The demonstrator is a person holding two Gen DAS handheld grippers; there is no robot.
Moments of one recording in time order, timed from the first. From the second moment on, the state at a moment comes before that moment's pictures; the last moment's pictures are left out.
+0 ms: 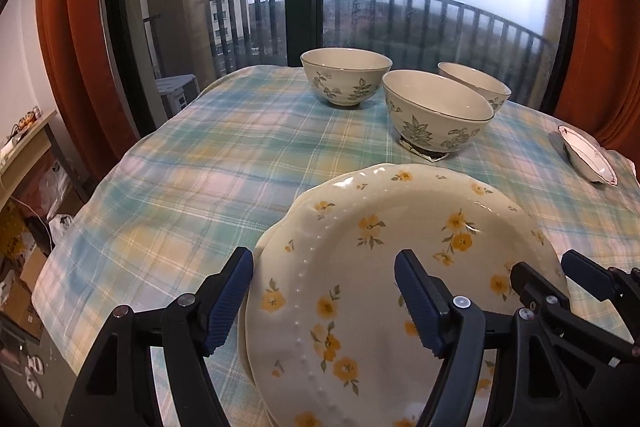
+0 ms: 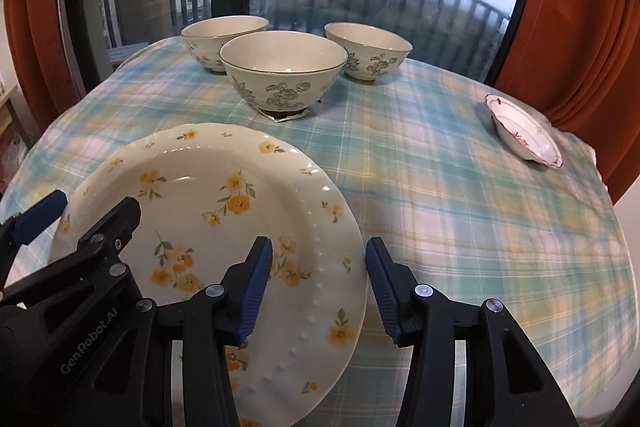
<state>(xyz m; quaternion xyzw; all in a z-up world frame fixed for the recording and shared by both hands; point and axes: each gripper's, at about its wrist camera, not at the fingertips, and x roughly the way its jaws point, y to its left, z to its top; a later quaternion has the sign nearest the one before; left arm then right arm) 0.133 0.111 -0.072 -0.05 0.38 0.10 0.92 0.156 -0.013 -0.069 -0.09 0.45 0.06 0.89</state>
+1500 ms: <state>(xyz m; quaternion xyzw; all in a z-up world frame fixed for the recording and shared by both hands) 0.241 -0.095 0.030 0.01 0.31 0.05 0.95 0.233 -0.233 0.033 0.01 0.34 0.02 0.94</state>
